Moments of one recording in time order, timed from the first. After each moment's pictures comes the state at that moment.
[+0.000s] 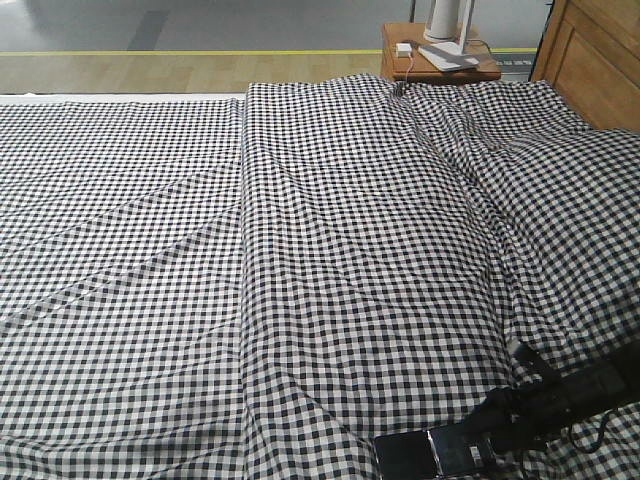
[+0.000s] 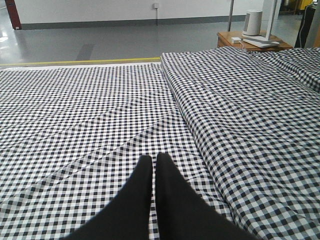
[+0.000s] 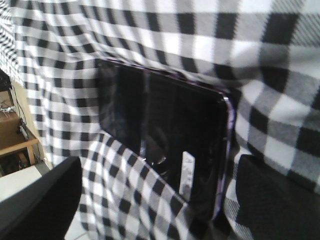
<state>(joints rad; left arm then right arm) 0.01 -0.02 0.03 -0.13 0.28 0.14 -0.38 2.72 -1.33 0.93 1.00 -1.22</state>
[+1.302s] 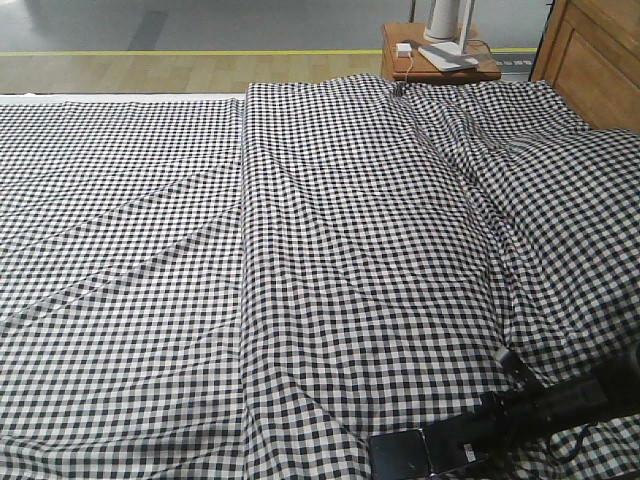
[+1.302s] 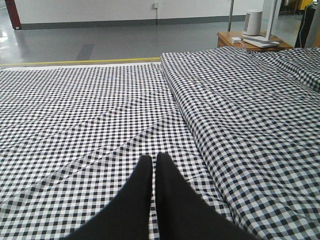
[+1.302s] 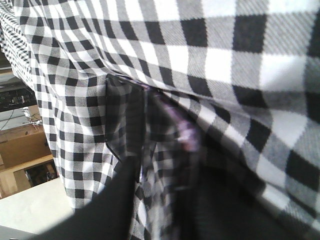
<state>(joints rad) 0.01 -0.02 0.03 -0.13 0.28 0.14 -0.35 2.80 -1.33 1.07 1.02 -1.29</state>
